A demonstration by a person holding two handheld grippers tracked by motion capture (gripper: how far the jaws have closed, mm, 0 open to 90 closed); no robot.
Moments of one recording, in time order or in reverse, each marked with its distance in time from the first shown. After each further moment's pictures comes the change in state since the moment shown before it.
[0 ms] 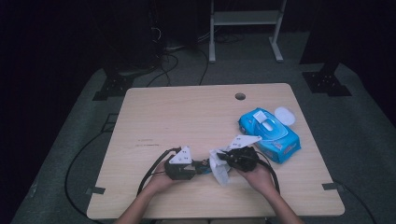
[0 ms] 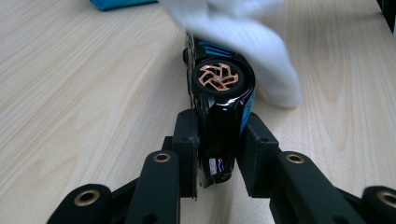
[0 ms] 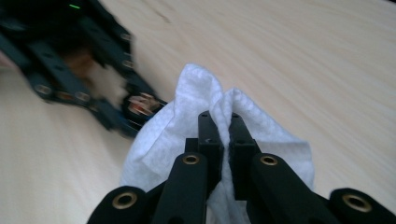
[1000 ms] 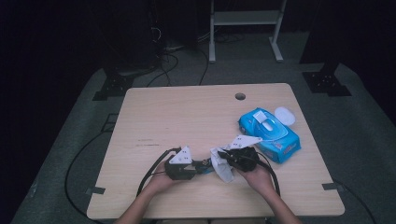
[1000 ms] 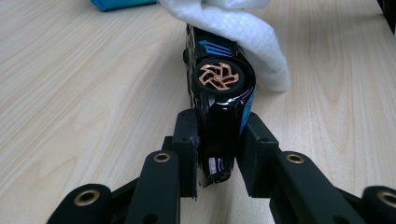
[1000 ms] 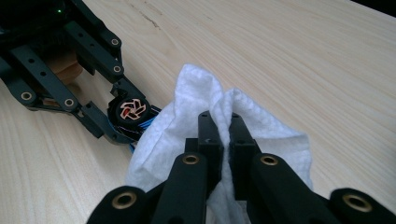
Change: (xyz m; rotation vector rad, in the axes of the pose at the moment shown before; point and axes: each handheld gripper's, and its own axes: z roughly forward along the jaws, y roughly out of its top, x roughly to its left) left arm 0.000 -0.001 0.001 -0.014 -0.003 -0.014; right arm 0.006 0.002 0.006 -0.023 -0.020 0.001
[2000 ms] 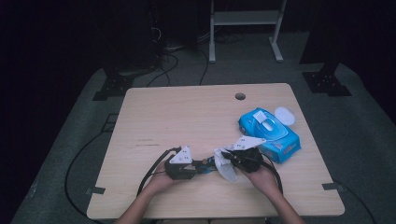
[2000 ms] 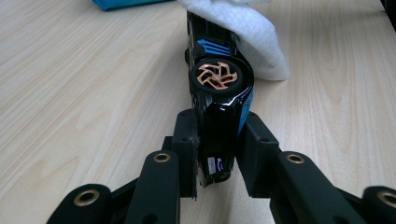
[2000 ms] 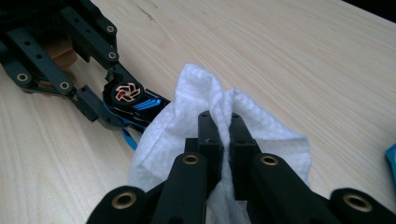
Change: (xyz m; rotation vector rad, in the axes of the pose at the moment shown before) left arm 0.000 0.001 0.000 0.007 0.010 0.004; right arm -0.004 -0.006 -0.008 0.006 -0.018 -0.025
